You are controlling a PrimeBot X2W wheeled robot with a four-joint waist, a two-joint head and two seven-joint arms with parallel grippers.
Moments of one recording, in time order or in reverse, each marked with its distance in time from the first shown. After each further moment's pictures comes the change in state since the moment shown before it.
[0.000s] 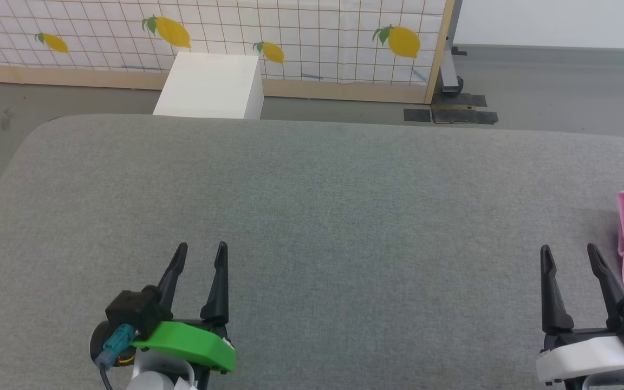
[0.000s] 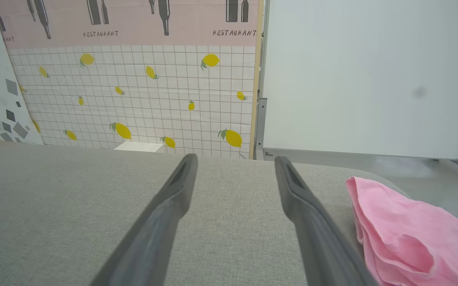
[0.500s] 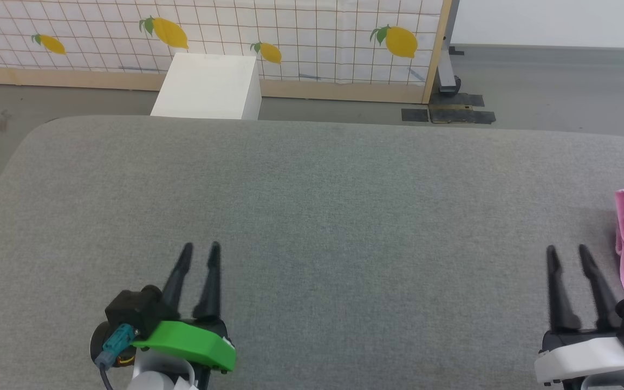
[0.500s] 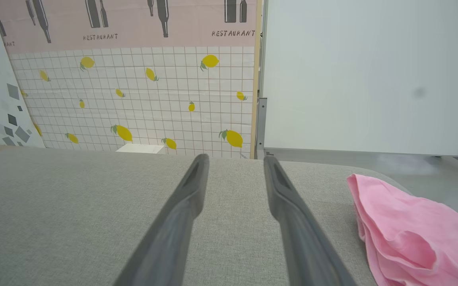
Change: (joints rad) left arm 0.000 0.000 -0.002 -0.001 -0.008 0.009 0.001; right arm 0.000 0.000 0.007 0.007 0.017 0.000 -0.007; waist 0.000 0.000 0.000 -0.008
